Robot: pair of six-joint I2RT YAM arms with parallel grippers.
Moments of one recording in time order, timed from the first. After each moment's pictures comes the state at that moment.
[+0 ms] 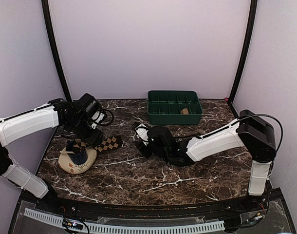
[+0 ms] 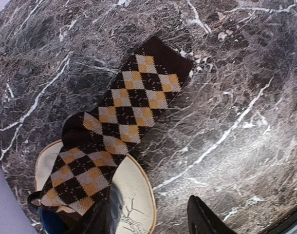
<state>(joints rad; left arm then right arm) -0.62 1.39 1.14 -0.93 -0.16 -0.11 1.12 1.94 1.11 0.39 0.43 -0.07</state>
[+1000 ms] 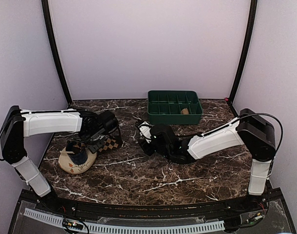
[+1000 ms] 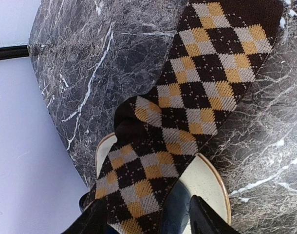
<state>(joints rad) -0.73 1.63 1.14 -0.98 -0.64 -0.04 1.08 1.94 1.09 0.39 0.42 -0.05</state>
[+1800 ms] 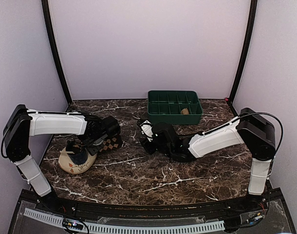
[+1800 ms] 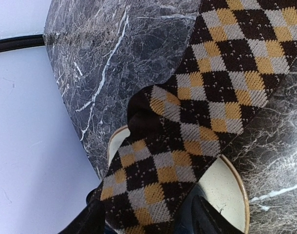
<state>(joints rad) -0.75 1.68 1.12 -0.99 -0.75 -0.09 1.05 1.93 1.09 0.39 0.40 -0.05</state>
